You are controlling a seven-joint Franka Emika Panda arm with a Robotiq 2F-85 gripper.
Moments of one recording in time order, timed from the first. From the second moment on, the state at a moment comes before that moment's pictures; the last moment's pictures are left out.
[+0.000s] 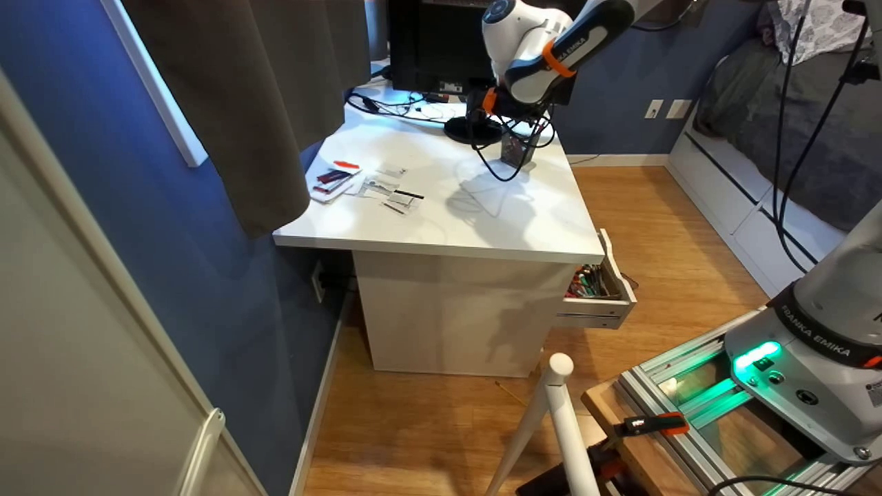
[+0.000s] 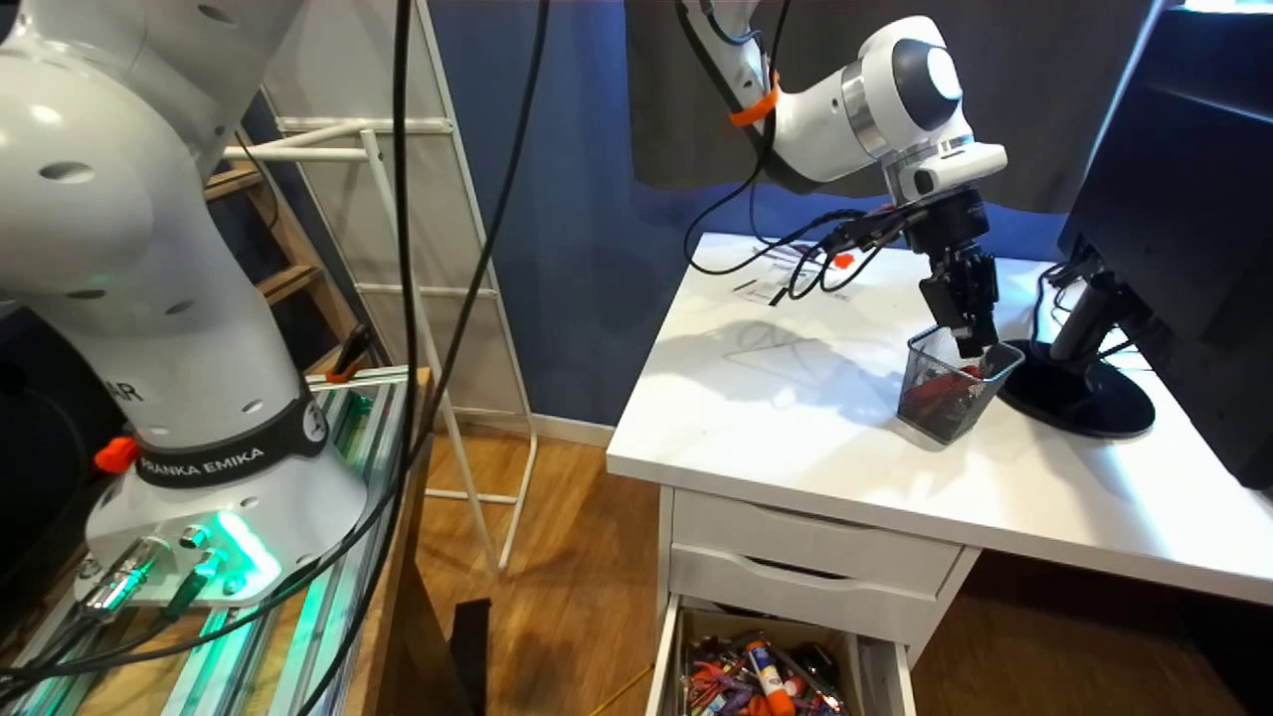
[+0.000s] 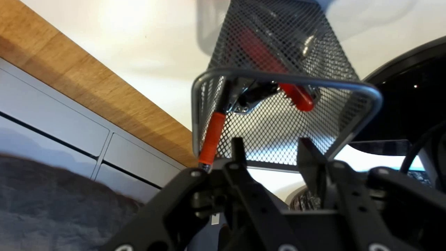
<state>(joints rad) 0.28 0.72 -0.15 -1.54 -0.69 2.30 1.70</state>
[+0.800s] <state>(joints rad) 0.30 0.53 -0.03 -1.58 -0.53 2.18 1.49</state>
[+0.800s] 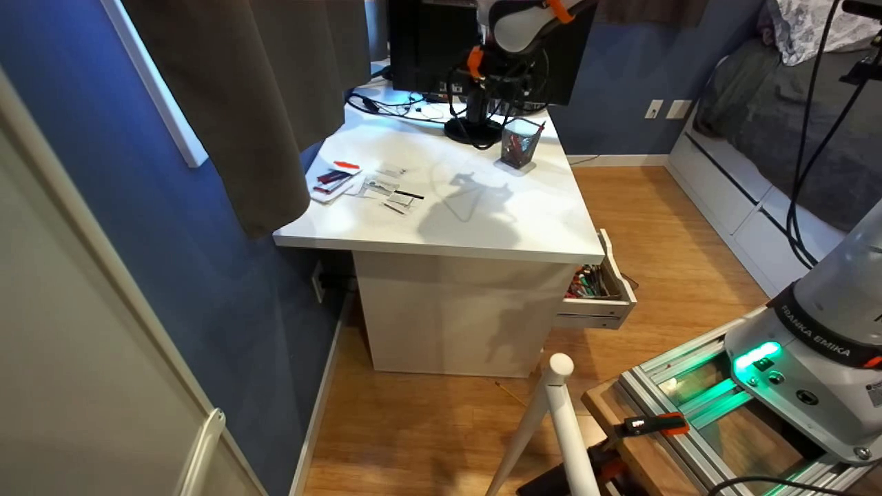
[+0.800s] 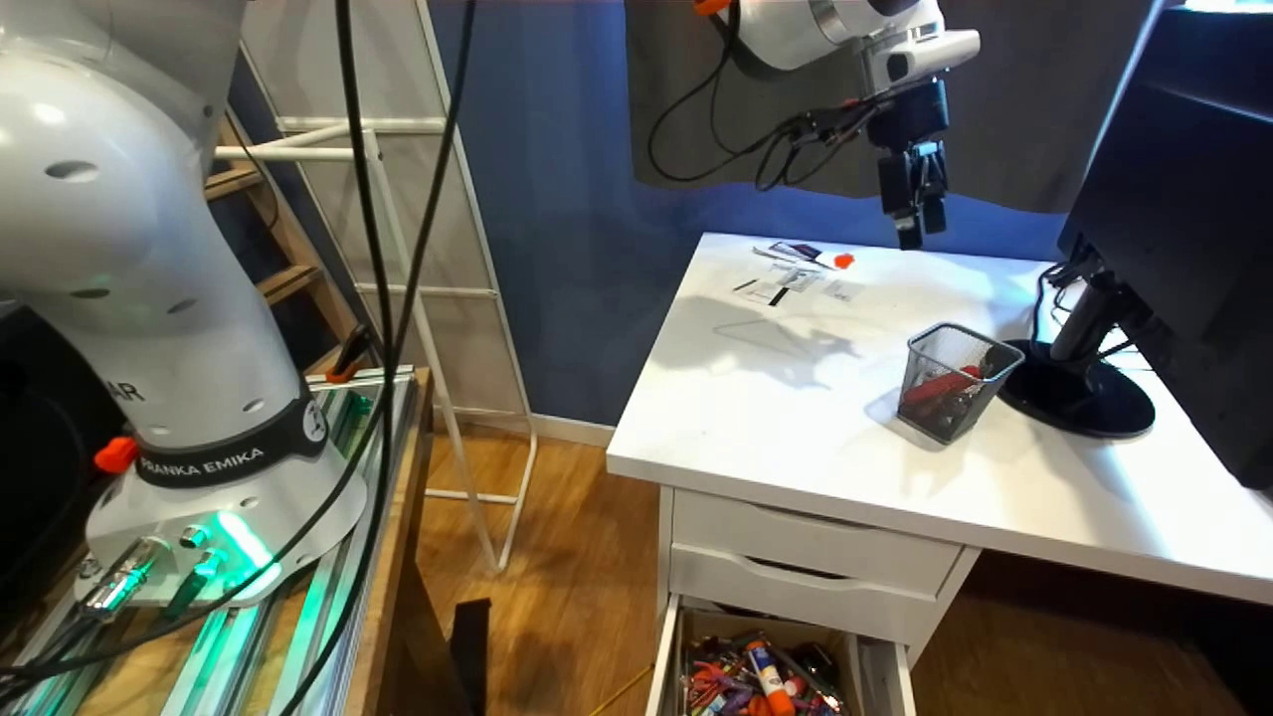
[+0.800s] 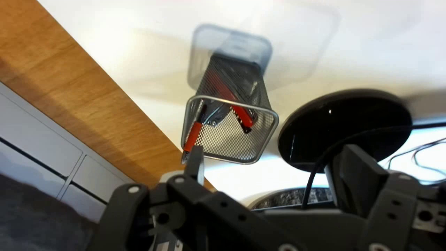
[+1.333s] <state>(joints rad) 0.25 0.26 0.06 -1.78 -0.29 2.08 1.00</state>
